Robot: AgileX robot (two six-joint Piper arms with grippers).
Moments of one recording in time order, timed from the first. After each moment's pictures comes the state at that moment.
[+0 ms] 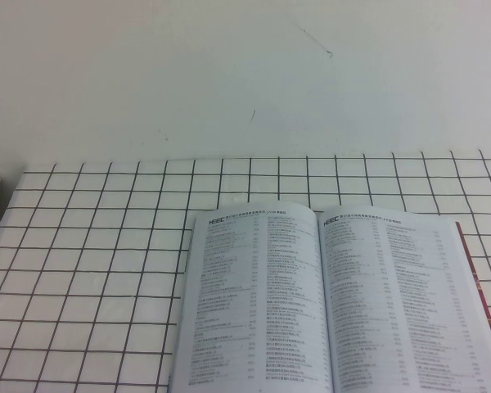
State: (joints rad) right arm 0.12 -0.01 0.02 -0.22 0.43 0.06; left arm -0.01 -0.01 0.02 -0.10 0.36 0.01
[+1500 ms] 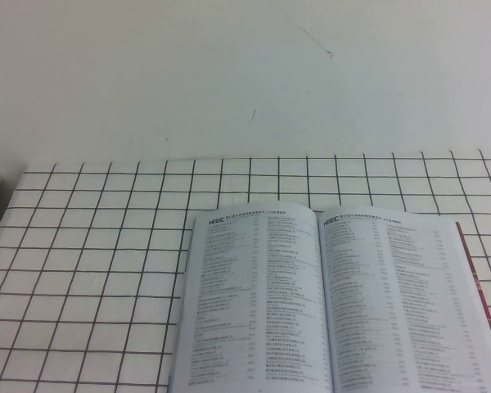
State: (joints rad) right arm 0.12 -0.01 0.03 -0.24 -0.45 0.06; left arm -0.01 -0.01 0.02 -0.25 -0.17 0.01
